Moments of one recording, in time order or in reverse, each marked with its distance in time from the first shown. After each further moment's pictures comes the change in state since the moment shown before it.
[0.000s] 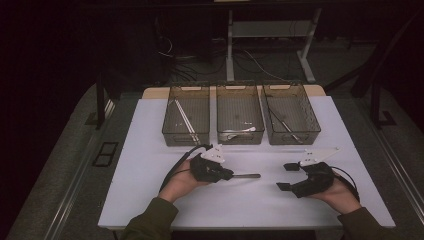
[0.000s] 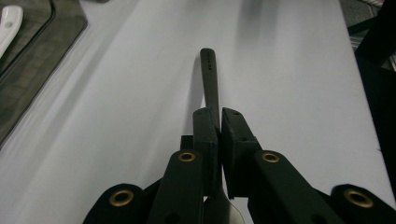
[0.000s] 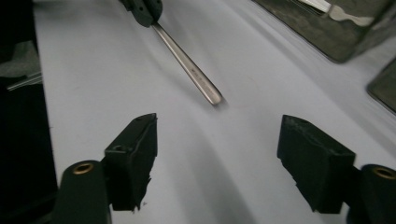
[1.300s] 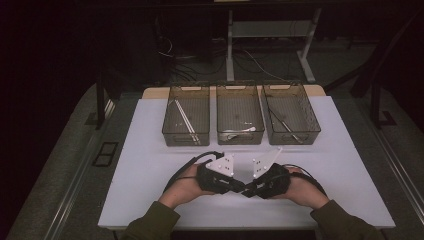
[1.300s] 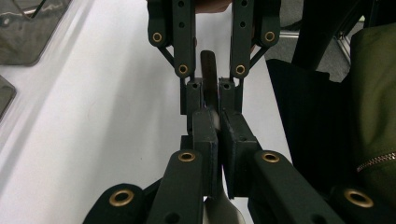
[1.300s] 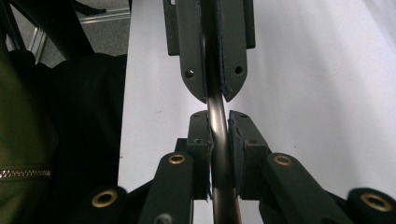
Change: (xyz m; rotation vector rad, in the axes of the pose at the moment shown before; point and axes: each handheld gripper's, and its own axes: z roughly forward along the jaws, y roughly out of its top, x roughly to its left) left arm -0.037 0.029 -0.007 -0.029 -0.130 0.144; right arm 0.048 0.062 0.071 0.171 0.292 -0.295
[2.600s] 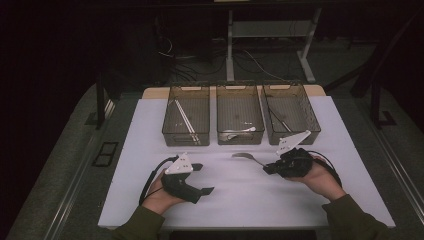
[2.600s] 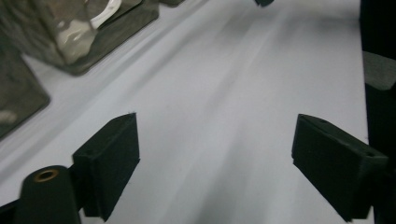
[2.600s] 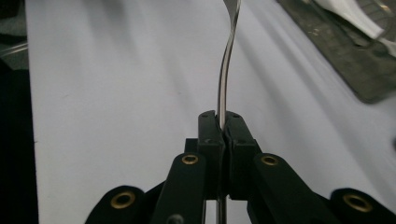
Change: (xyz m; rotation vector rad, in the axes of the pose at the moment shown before) left arm -0.014 -0.090 -0.046 -0.153 0.371 -0.328; right arm -0.037 -0.035 -0.048 -0.024 -0.232 0.227
